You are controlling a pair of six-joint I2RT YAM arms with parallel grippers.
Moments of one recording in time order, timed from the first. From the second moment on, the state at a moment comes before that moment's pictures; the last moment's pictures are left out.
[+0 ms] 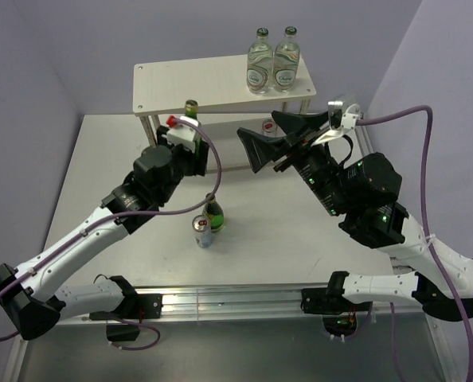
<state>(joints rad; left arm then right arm) -0.79 1.12 1.11 -0.09 -0.42 0.05 1.10 1.01 1.45 -0.04 0.42 0.09</state>
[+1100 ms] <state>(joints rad) -0.44 1.61 1.61 0.17 -0.45 0.14 1.10 0.80 1.00 0.02 0.48 0.22</state>
